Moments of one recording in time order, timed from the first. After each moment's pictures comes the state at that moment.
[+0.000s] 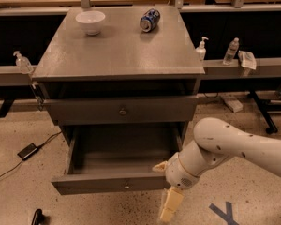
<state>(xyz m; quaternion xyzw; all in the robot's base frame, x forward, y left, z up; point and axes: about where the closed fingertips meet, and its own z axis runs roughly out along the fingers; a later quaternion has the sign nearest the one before) 0.384 -0.058 0.603 -0.63 0.71 0.30 0.12</state>
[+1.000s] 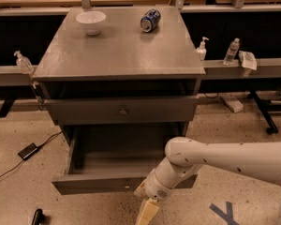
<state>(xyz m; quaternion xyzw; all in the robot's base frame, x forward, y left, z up) 0.379 -0.004 0.499 -0.63 0.70 0.34 0.08</state>
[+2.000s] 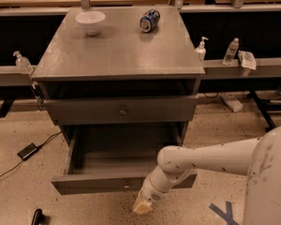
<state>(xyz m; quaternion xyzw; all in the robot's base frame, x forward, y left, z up) 0.396 0.000 0.436 -0.61 0.73 0.29 0.06</state>
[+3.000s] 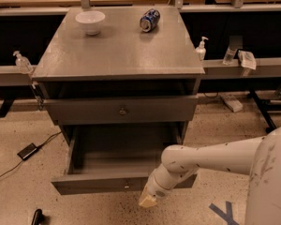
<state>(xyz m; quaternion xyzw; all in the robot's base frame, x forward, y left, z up) 0.421 -0.019 0.431 -0.62 0.74 0.24 0.09</state>
